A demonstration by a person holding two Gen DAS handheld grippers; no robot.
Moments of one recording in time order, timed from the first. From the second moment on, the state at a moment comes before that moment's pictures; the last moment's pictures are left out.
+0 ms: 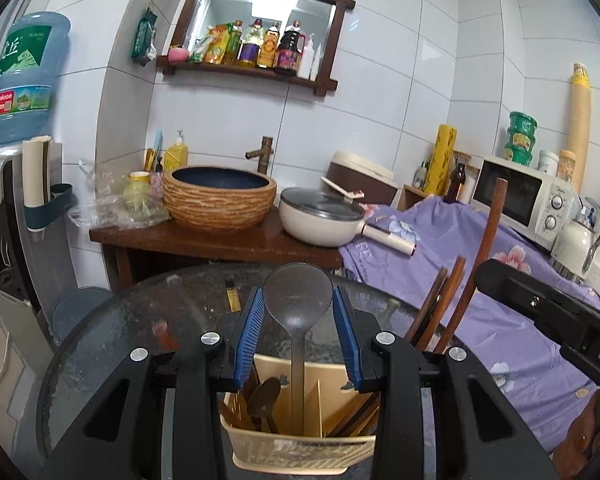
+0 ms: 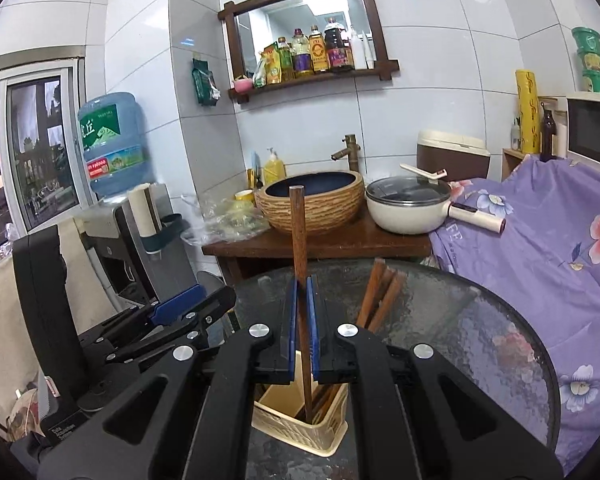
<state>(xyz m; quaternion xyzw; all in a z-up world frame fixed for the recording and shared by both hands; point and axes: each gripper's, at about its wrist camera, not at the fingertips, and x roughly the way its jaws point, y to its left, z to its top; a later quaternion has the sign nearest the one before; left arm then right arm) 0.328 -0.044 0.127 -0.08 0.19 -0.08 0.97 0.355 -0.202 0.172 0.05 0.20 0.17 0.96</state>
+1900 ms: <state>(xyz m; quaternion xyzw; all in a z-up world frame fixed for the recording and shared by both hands) 0.043 0.015 0.026 -0.03 0.19 -0.01 0.98 0.033 -0.220 0.033 0.01 0.13 0.16 0.98</state>
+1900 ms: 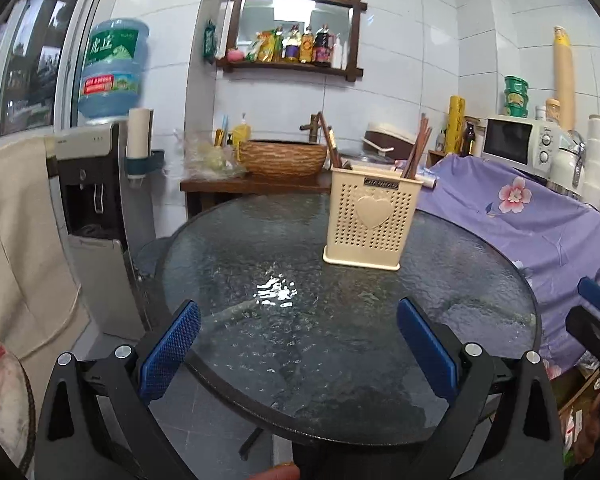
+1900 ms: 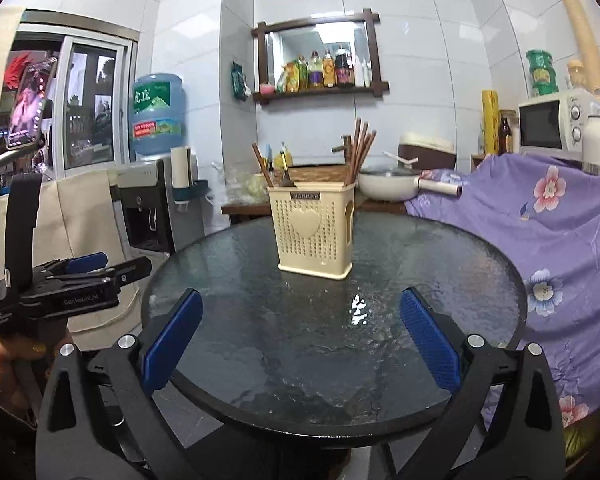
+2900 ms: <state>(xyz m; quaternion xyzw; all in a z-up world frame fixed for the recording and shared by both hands) 0.007 -0.005 0.028 -0.01 0.18 -0.03 0.98 0.000 -0.221 0.036 0.02 0.11 0.15 0.98</state>
